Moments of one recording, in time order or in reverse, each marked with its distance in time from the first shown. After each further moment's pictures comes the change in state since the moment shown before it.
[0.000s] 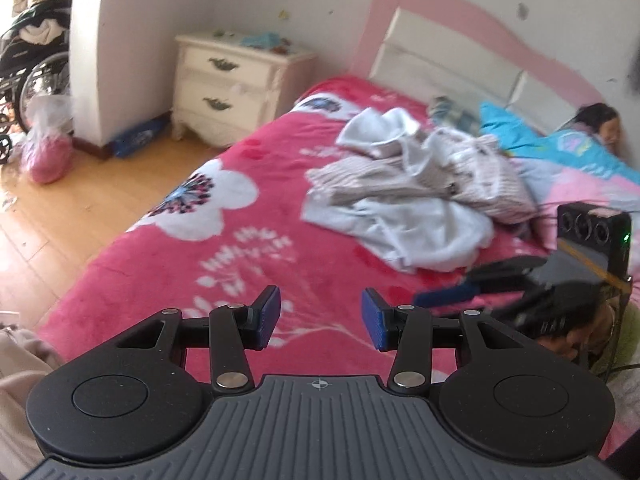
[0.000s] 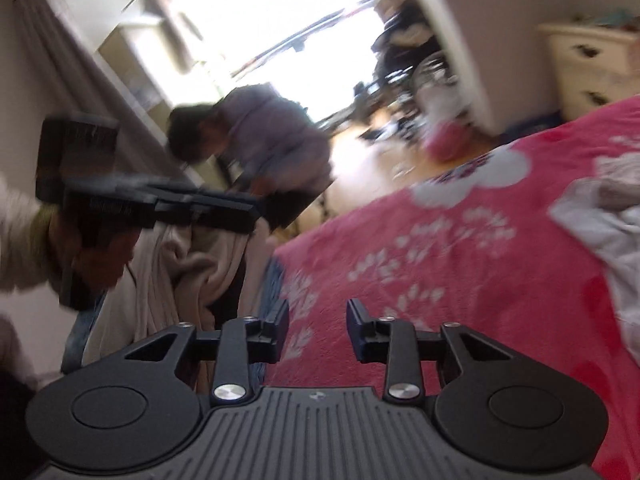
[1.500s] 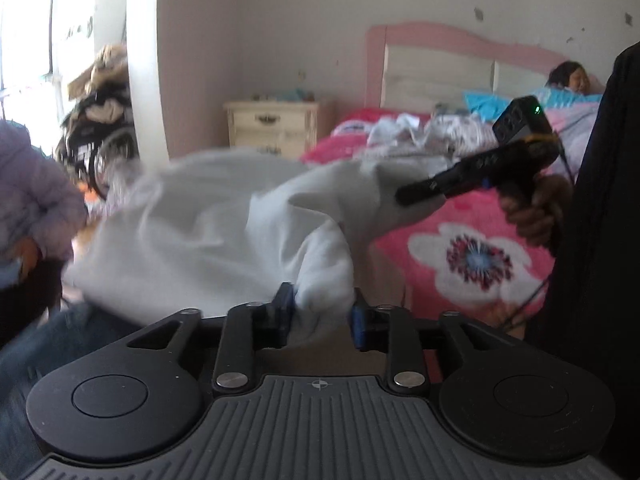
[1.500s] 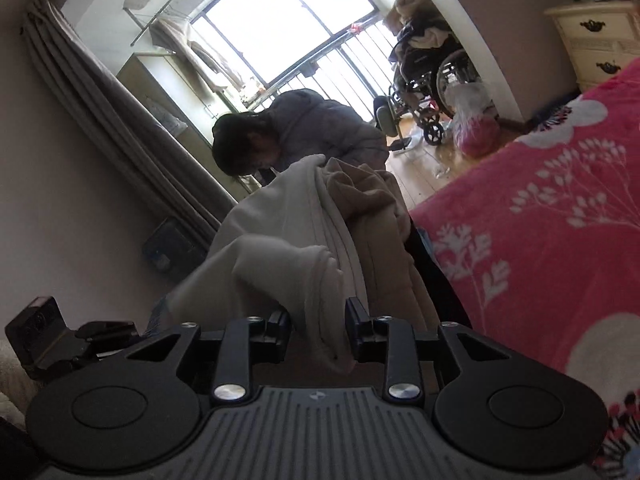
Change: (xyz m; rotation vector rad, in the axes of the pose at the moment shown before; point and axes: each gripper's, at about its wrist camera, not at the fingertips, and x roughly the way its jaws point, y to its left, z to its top) left arm -0.217 0.022 -0.210 0.198 -0.172 0.138; right arm 0.048 0.194 -0.076 0.162 -0.147 0.015
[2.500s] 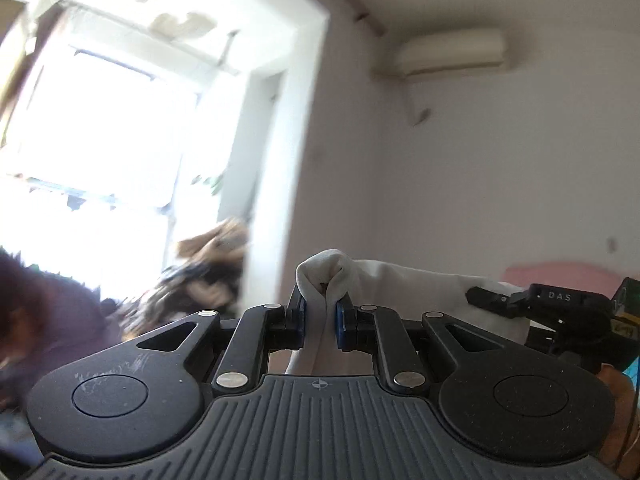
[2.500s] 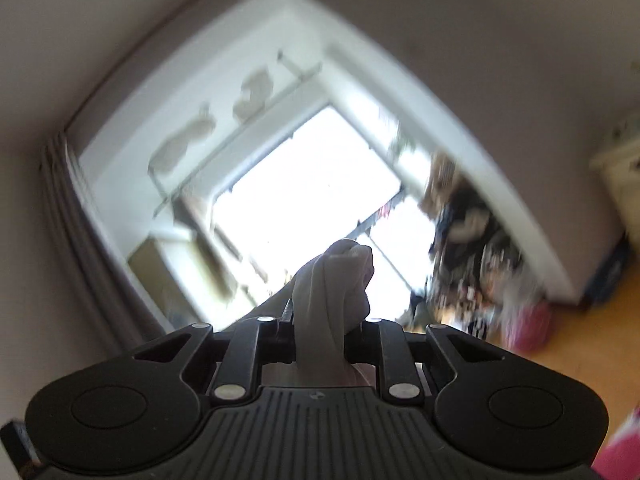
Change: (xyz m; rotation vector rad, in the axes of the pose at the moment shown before) left arm 0.000 0.157 0.208 -0.237 -0.643 0.346; right arm 0.143 0.025 0.246 -0.036 -0.487 0.088
